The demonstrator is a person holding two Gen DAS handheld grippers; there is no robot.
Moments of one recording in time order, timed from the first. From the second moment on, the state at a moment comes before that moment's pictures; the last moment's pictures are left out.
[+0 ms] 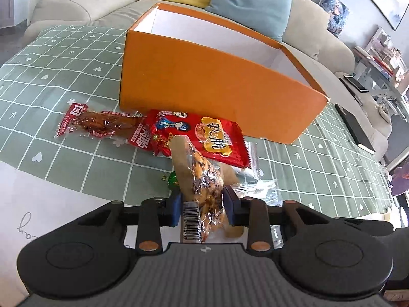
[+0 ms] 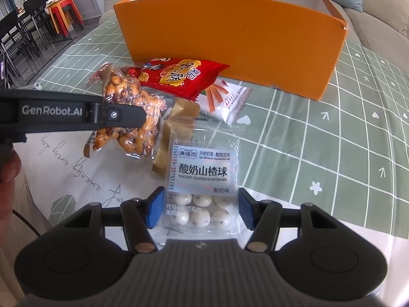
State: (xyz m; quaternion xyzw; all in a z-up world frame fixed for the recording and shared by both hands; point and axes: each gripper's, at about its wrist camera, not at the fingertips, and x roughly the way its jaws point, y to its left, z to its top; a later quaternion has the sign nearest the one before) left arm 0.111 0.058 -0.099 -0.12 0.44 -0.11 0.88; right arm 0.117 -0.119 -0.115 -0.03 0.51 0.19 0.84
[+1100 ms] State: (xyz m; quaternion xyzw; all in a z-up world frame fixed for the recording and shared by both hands) left arm 0.087 0.085 -0.014 -0.09 0.38 -0.11 0.91; right arm 0.123 -0.148 -0.063 0.02 0.48 0.17 0.86
